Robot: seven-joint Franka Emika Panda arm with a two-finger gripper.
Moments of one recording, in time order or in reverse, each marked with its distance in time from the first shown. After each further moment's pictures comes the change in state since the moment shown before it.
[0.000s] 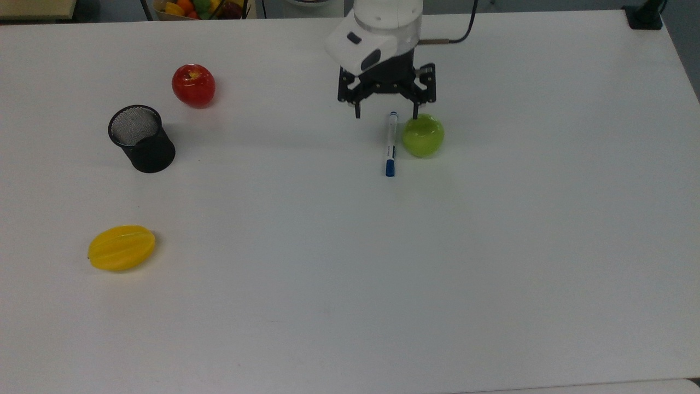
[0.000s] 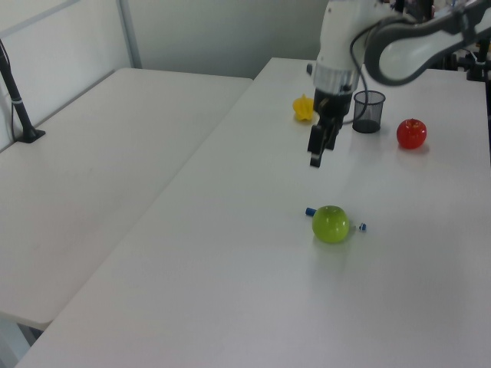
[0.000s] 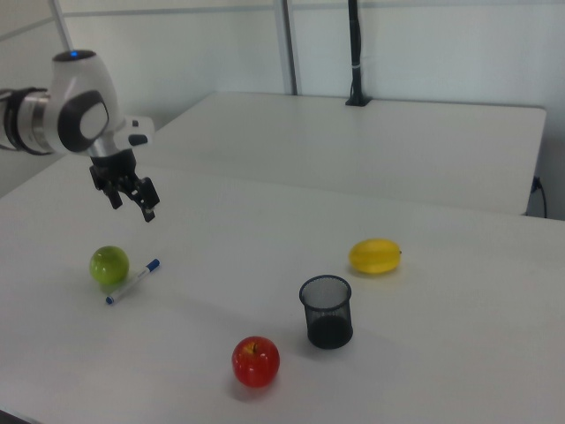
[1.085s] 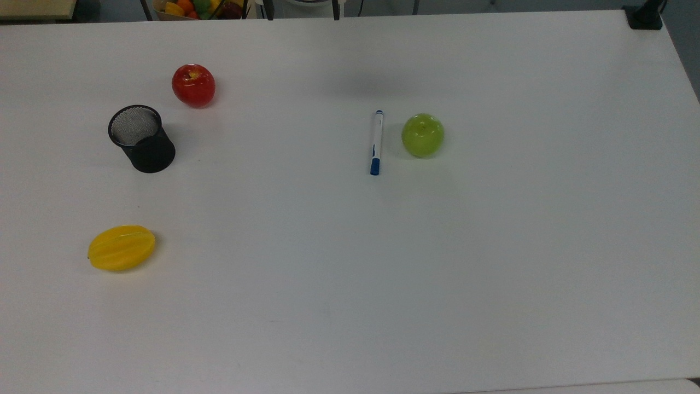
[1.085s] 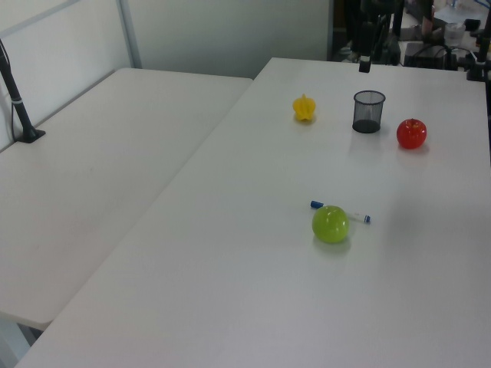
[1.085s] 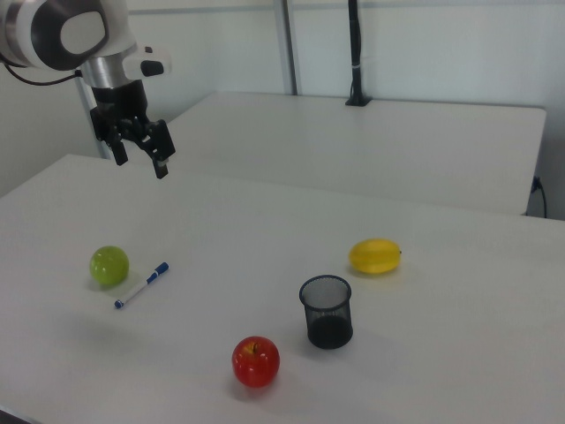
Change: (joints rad) arm 0.002 -0.203 -0.234 0.140 0.071 -0.392 -0.268
